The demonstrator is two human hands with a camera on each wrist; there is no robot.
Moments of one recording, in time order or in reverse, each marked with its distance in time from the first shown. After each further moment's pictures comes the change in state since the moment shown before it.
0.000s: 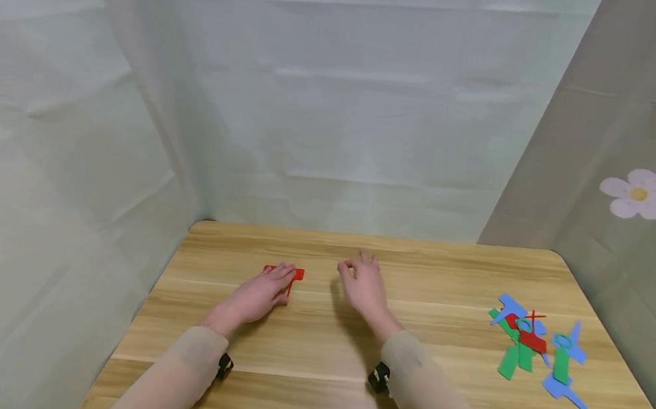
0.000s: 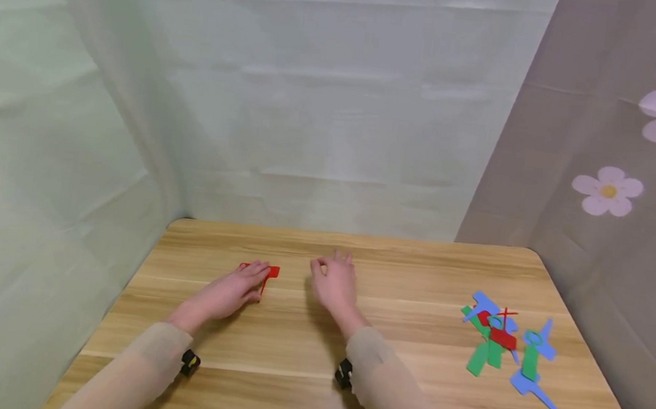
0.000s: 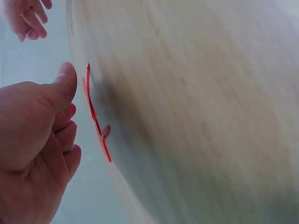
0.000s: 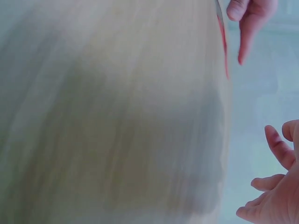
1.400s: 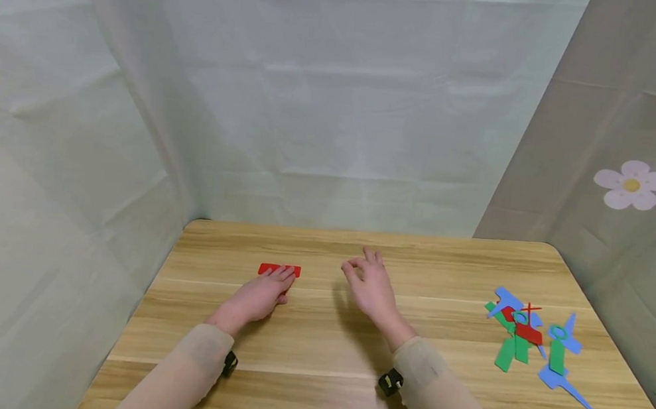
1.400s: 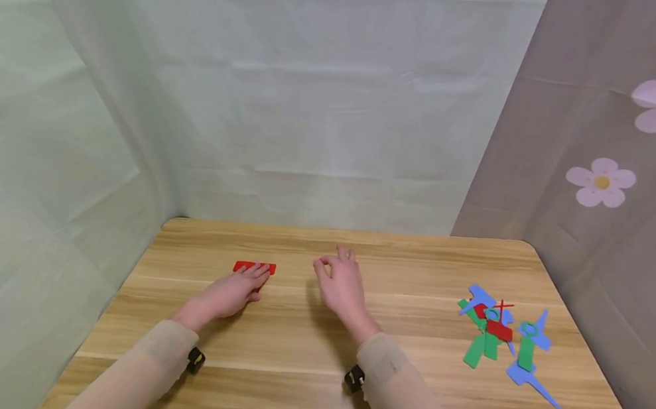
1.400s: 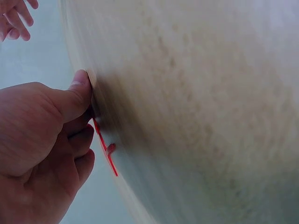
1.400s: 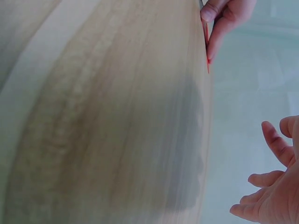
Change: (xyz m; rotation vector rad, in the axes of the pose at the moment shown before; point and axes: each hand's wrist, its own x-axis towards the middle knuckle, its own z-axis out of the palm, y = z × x) left_hand 0.009 0.013 0.009 0.101 -0.115 -0.078; right_hand -0.019 0.001 -0.024 0.028 -0.006 -0.028
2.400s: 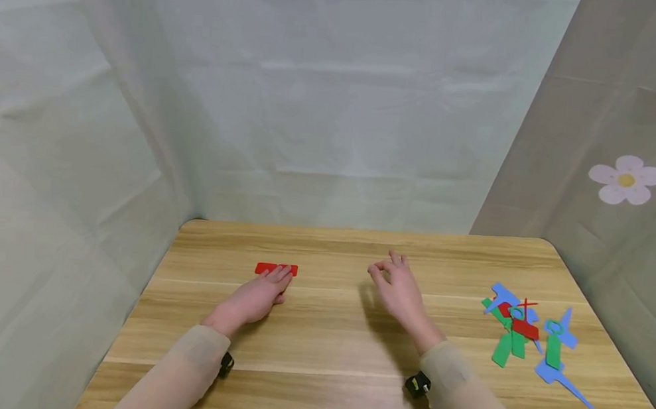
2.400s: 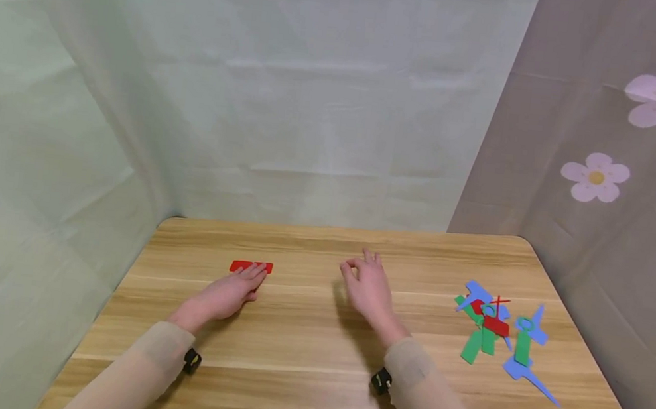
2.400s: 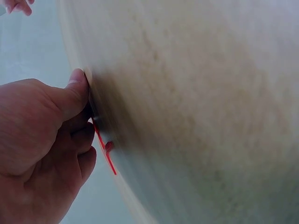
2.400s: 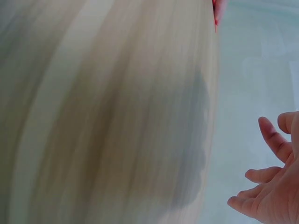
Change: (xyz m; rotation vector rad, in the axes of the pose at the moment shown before) left_hand -0.001 -0.003 0.005 0.029 -0.008 0.024; right_hand -0.014 0.037 -0.043 -0.062 -0.029 0.064
